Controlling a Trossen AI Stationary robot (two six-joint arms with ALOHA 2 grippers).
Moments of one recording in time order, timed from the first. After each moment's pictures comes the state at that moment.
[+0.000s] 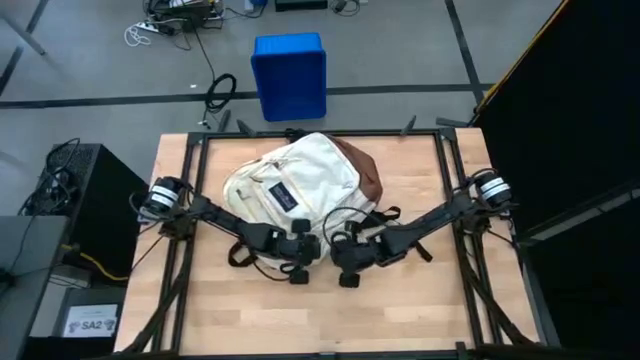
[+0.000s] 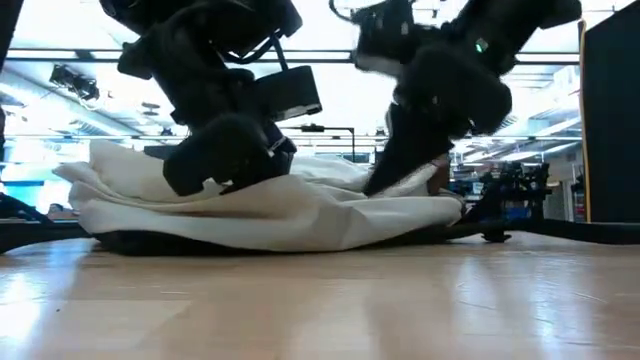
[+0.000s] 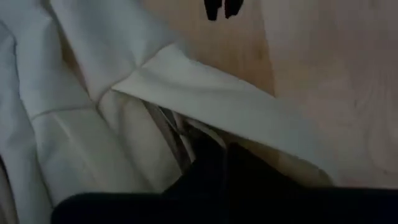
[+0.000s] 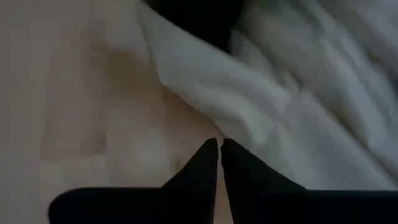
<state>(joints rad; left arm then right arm) -0.28 1.84 0.99 -0.08 -0.27 -0.10 0.37 1.82 1.10 -0.23 0.41 0.29</state>
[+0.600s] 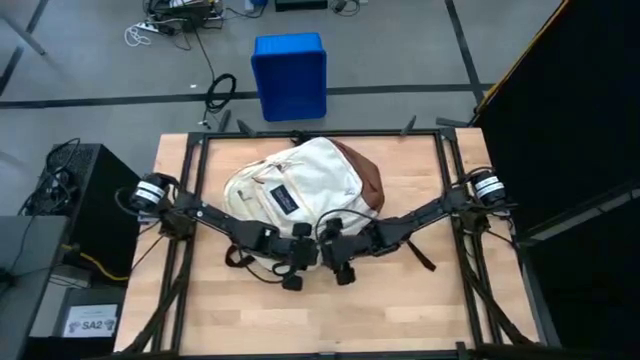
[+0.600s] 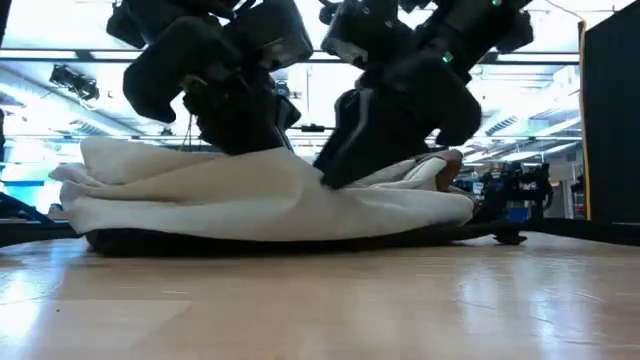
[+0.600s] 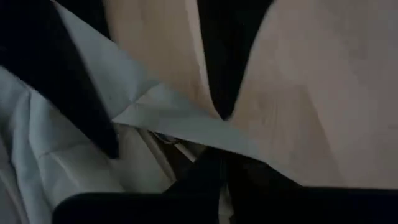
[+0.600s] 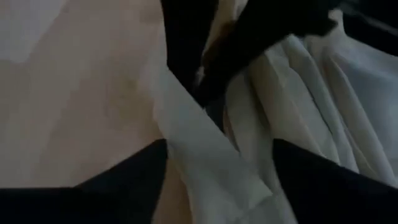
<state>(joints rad) -0.31 1.72 0.99 -0.10 -0.15 -0.05 0.28 1.86 1.10 -0.01 0.24 -0.13</state>
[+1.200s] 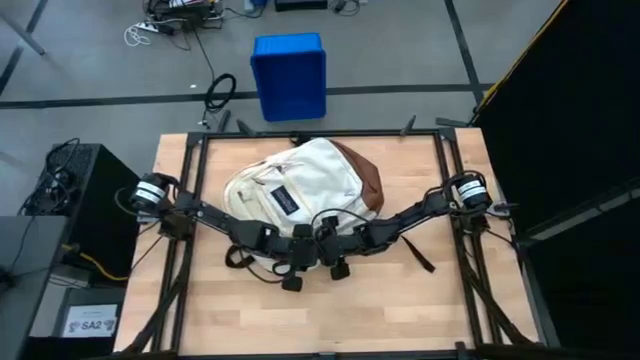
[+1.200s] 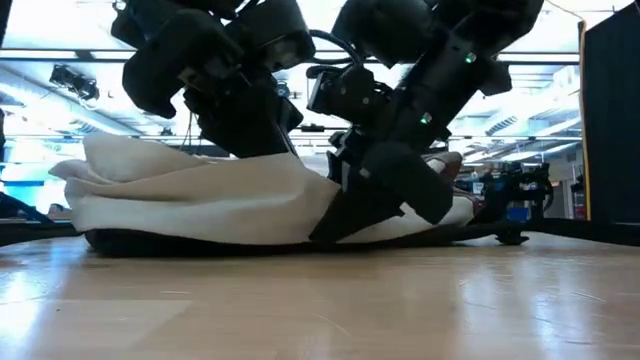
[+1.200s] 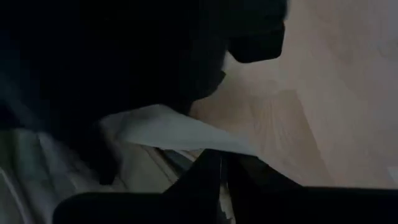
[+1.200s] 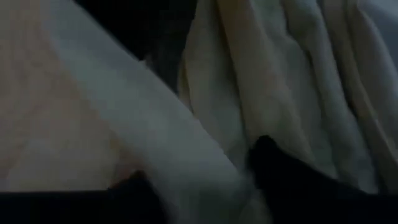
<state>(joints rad) -0.31 1.72 0.99 -0.08 -0.10 -0.06 0.24 1.99 1.10 0.02 0.31 -0.16</state>
